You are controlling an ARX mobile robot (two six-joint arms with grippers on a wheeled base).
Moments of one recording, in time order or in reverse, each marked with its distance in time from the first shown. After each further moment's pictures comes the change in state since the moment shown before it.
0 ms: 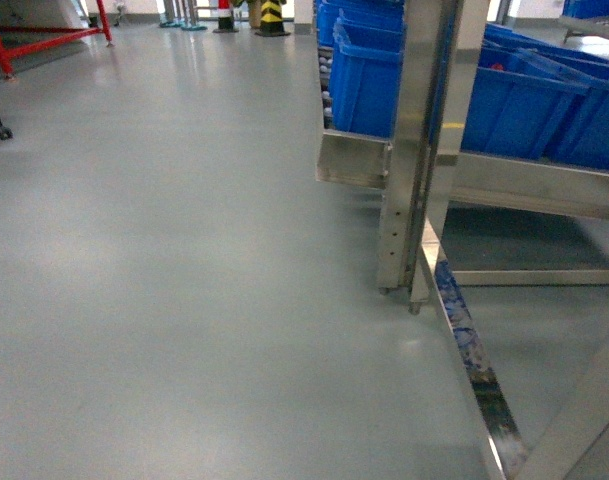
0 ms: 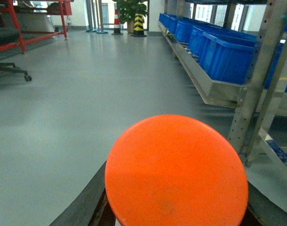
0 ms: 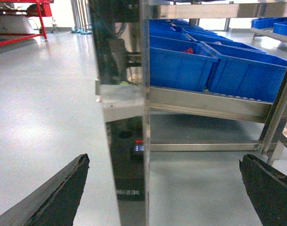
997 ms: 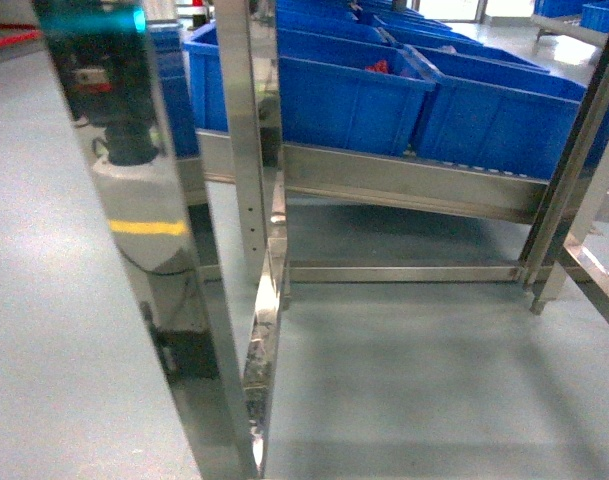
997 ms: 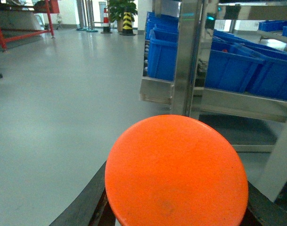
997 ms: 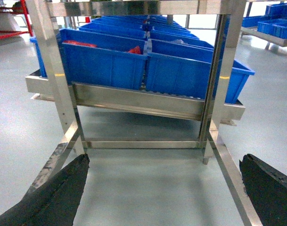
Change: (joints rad) left arm 0.000 0.000 0.000 0.000 -0.001 0.000; right arm 0.000 0.000 0.000 -0.001 0.000 0.000
